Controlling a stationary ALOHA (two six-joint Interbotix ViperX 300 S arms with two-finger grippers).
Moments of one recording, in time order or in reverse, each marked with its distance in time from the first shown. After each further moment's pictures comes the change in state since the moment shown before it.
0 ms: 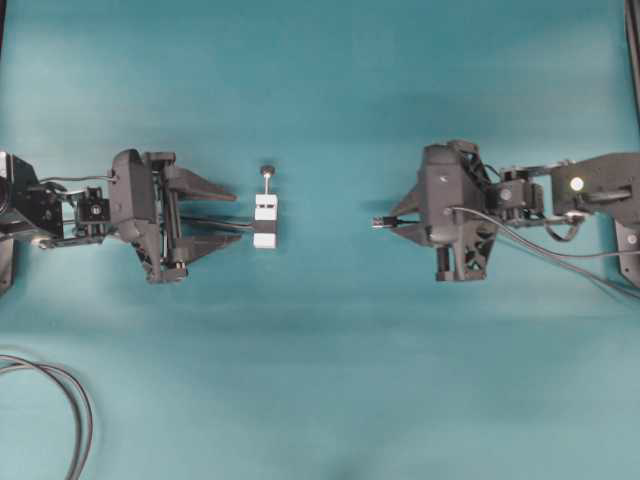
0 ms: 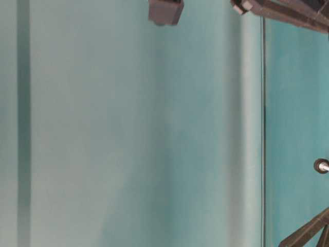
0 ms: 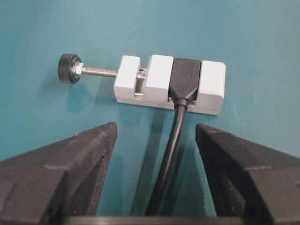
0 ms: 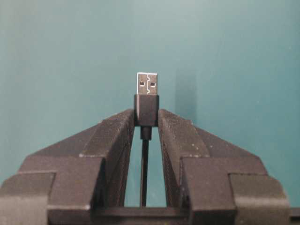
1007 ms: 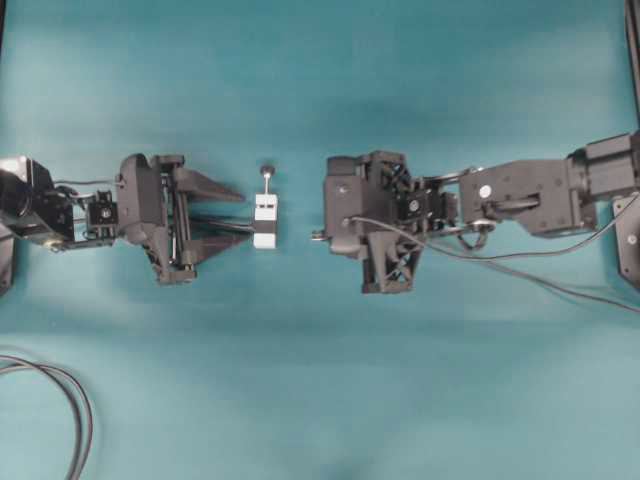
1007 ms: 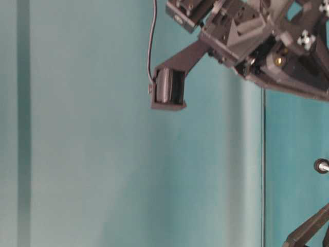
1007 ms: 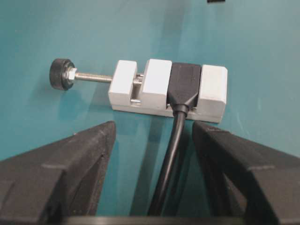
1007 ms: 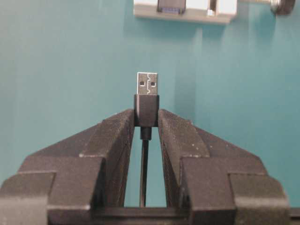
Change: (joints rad) left arm -0.003 0.081 -0.032 0.002 -0.086 0.002; right arm 0.038 0.202 -0.333 0.000 0.210 0.052
